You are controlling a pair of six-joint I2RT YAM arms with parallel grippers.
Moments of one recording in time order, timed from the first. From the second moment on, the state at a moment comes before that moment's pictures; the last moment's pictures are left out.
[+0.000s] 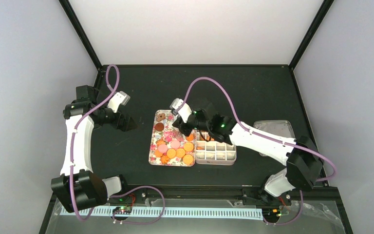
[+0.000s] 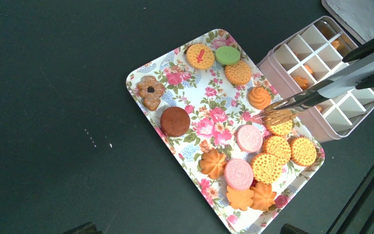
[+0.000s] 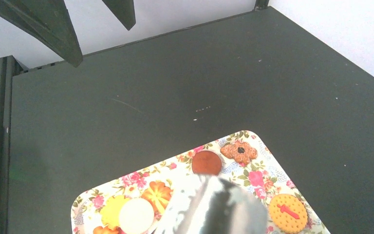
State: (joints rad) left arm 0.27 1.20 1.16 -1.13 0.73 0.68; right arm 0.94 1.49 1.10 -0.08 -0.17 -0.07
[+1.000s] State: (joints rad) left arm 0.27 1.20 1.16 -1.13 0.73 0.68; right arm 0.93 1.64 1.12 0.02 -0.21 -0.04
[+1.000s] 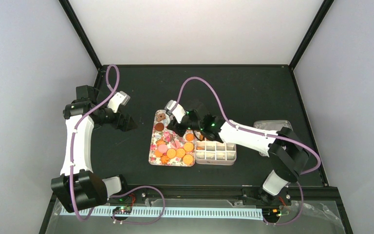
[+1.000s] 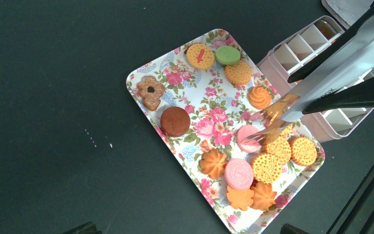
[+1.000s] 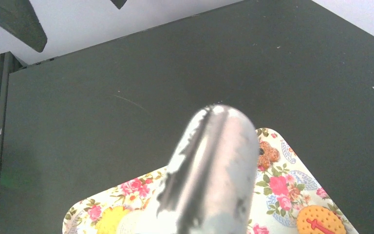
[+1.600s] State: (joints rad) left arm 0.27 1.19 1.16 -1.14 0.73 0.68; right arm 0.93 1.61 1.09 0.10 -0.18 -0.01
